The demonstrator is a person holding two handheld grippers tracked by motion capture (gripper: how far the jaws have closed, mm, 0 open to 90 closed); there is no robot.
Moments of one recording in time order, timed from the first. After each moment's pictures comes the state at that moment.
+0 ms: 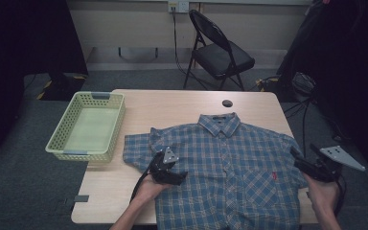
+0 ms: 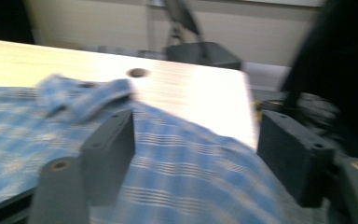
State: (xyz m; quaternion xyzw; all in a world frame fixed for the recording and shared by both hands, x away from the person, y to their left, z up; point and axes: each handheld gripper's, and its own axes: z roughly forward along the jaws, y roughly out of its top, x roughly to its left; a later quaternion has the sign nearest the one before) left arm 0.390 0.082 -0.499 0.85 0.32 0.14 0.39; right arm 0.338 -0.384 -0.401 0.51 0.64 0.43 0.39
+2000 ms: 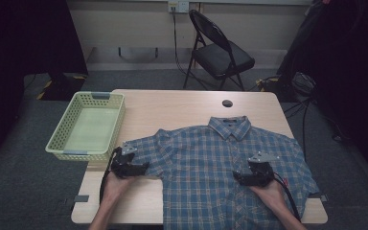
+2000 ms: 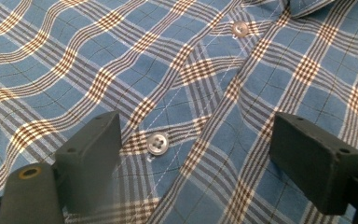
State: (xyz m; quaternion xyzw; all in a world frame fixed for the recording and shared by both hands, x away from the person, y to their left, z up) left arm 0.395 0.195 -0.496 0.80 0.45 0.20 0.34; right arm 0.379 -0.270 -0.497 0.43 0.81 0.35 0.19
